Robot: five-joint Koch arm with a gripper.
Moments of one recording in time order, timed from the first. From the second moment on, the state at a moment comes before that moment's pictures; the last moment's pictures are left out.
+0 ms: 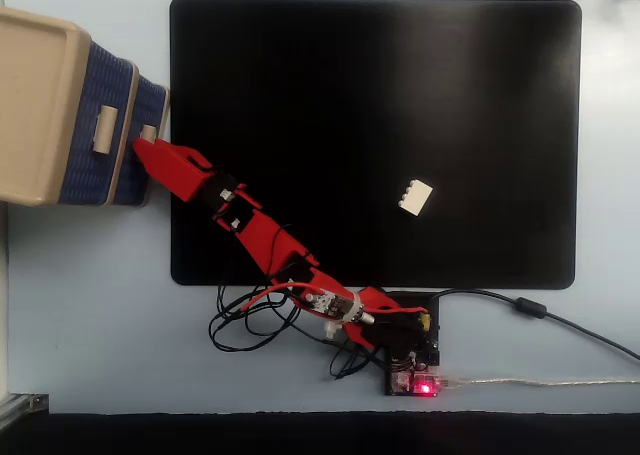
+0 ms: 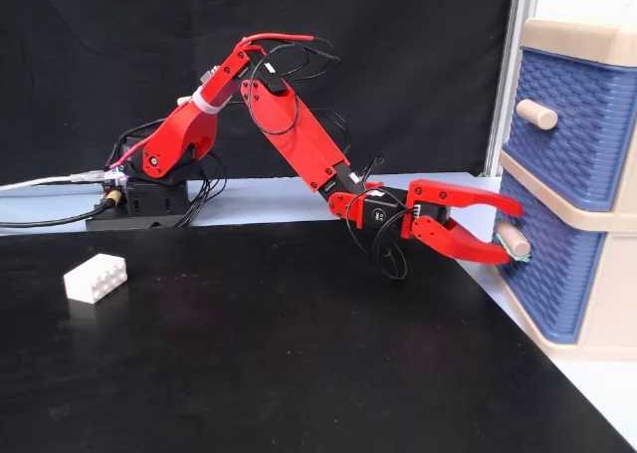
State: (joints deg) arm 33.0 48.5 84.5 -39.5 168.0
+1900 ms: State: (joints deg) arm 102.0 108.6 117.6 56.4 77.6
